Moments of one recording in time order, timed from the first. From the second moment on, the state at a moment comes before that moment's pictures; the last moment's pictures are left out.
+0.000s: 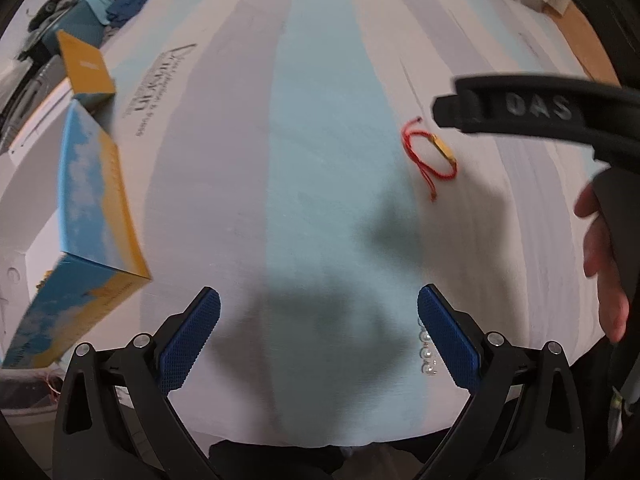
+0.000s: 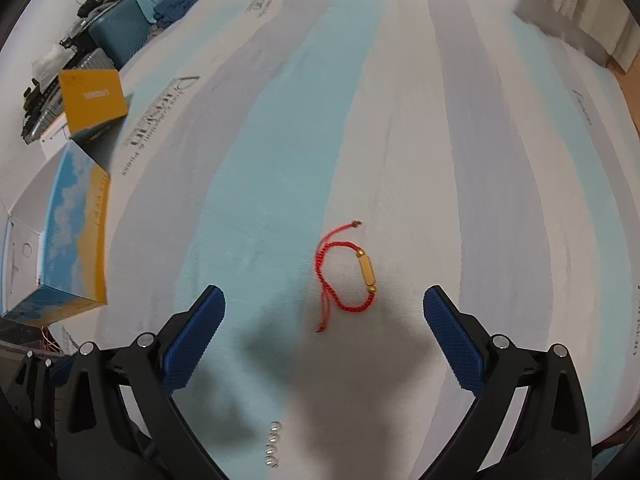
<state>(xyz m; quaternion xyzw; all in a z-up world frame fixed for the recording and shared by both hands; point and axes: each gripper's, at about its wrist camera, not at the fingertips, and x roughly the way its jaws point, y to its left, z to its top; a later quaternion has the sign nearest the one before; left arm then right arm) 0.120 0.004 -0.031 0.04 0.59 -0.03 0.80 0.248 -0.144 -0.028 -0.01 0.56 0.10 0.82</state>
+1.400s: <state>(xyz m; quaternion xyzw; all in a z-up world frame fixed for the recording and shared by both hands) 0.085 -0.063 -0.130 0.08 0.64 -0.08 0.76 0.274 -0.161 -0.129 -0.03 0.62 0.10 0.78</state>
